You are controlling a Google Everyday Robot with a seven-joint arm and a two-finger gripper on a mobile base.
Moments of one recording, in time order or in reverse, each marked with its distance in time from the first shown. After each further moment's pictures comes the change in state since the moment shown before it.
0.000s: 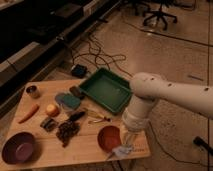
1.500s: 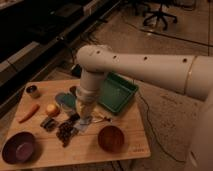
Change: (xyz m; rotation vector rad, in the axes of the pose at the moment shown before) arm -0.073 0.164 -0.045 0.033 -0.125 -0.459
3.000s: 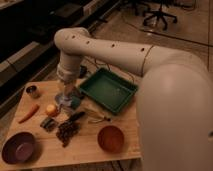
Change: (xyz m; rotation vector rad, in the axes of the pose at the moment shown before) arm -0.135 0.024 -0.013 0.063 -0.109 -0.357
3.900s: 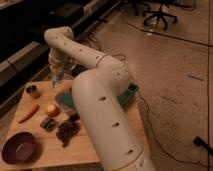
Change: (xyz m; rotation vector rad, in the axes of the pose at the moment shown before) arm -0.205 -0.115 0.039 0.167 -0.199 -0.187
